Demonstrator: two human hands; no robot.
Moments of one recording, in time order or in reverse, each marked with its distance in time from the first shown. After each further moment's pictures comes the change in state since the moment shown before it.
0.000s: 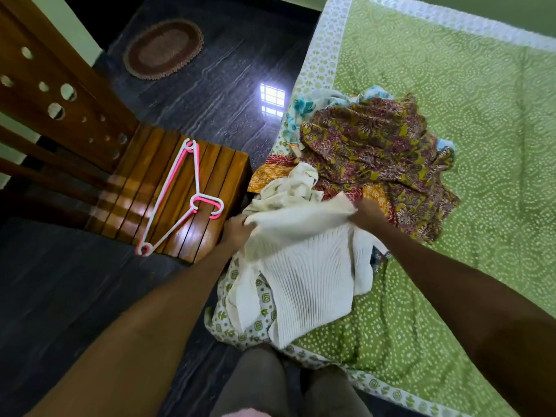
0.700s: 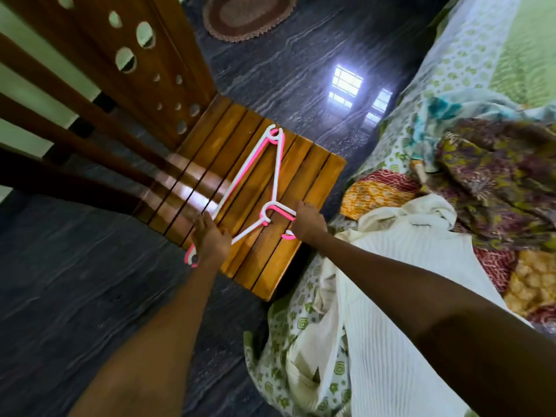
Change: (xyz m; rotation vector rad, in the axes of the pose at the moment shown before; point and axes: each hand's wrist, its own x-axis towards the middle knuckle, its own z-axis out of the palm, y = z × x) left_hand 0.117 -0.190 -0.141 0.253 0.428 -0.368; right_hand 0.108 -0.315 0.194 -0.101 -0.139 -0.409
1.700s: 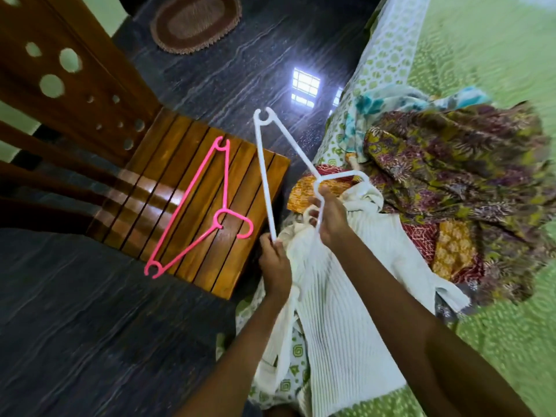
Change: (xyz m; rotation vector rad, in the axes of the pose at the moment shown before) left_hand -0.178 0.146 0.085 -0.682 0.028 0.198; right_hand -0.079 0.090 -0.093 1.739 0.223 0.461
